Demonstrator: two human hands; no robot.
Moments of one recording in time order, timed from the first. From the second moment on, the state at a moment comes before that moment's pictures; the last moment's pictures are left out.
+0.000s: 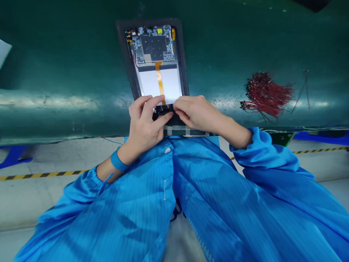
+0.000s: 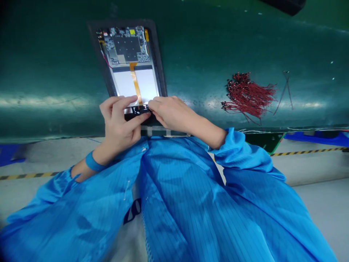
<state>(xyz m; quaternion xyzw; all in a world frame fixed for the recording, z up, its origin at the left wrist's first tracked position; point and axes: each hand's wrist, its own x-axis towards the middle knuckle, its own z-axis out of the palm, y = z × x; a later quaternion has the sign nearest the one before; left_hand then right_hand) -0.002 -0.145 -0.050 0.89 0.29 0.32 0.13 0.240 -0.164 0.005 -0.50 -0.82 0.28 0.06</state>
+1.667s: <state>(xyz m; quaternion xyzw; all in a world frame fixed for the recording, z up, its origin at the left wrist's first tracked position) -0.118 -0.115 0.059 0.73 0.49 0.44 0.21 0.097 -0.106 0.045 -0.37 -0.59 0.52 0.50</state>
